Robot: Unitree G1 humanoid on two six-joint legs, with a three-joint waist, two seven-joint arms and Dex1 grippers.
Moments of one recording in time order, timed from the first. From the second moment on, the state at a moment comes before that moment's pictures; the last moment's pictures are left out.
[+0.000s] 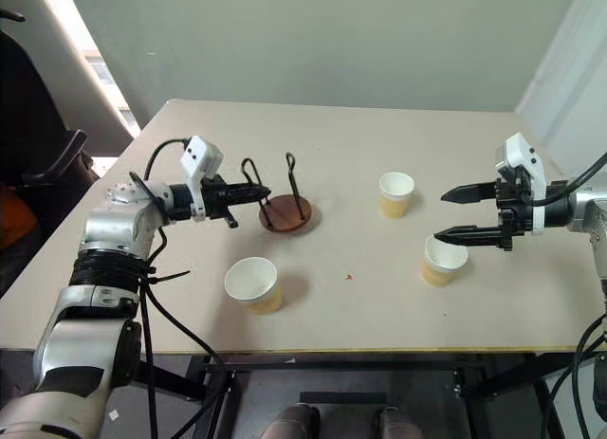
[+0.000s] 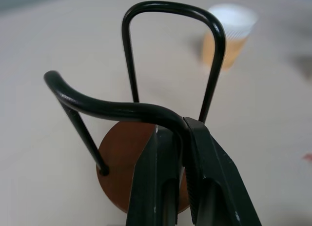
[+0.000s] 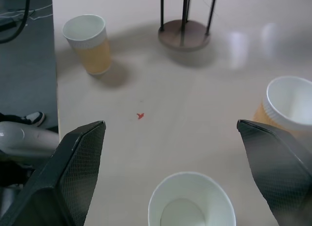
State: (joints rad) left arm -0.94 0.64 0.02 0.50 -0.26 0.45 -1.11; right arm -0.75 -0.98 -0.02 0.12 0.44 0.60 1.46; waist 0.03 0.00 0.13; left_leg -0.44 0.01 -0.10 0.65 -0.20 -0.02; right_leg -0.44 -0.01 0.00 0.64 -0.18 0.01
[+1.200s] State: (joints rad) left arm -0.57 0.57 -0.28 -0.33 -0.33 0.78 -0.83; right arm -0.60 -1.03 0.05 -0.09 0.43 0.60 1.48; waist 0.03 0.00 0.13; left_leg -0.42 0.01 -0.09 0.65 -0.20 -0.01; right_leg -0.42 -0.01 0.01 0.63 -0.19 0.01
